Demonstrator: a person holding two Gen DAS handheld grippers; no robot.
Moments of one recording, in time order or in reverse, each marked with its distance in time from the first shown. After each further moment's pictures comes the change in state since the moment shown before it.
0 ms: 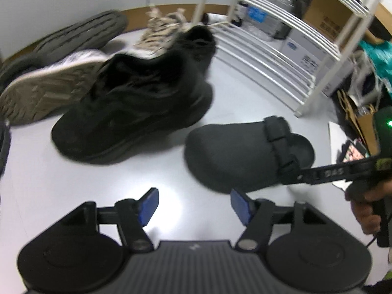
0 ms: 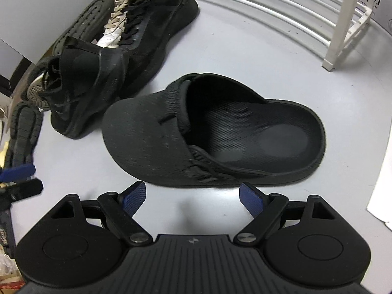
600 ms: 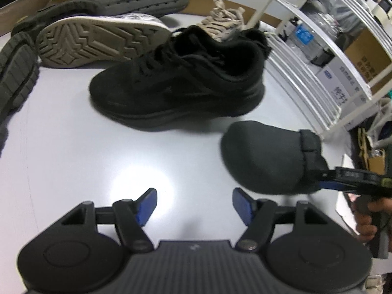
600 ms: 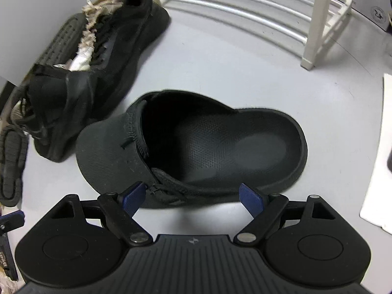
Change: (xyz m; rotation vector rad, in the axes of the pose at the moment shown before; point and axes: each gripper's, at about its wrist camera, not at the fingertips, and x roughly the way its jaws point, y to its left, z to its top) left arm -0.003 0.057 -0.022 -0.213 0.022 0.029; right arm 0.006 -0.033 0.014 0.081 -0.047 -0.033
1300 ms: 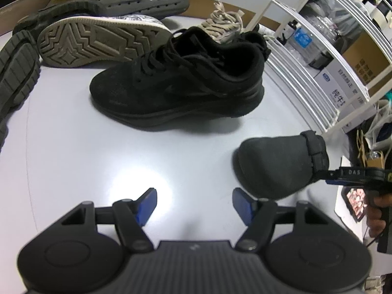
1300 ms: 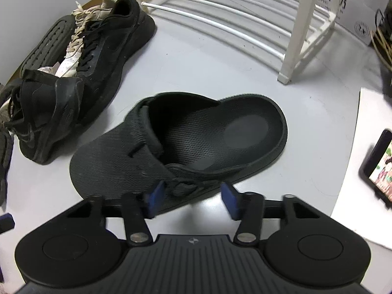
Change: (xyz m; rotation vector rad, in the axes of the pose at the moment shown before) left arm -0.003 0.001 -0.005 -0.004 -0.020 -0.022; right arm -0.022 0.007 0.008 -0.059 -0.021 -0.148
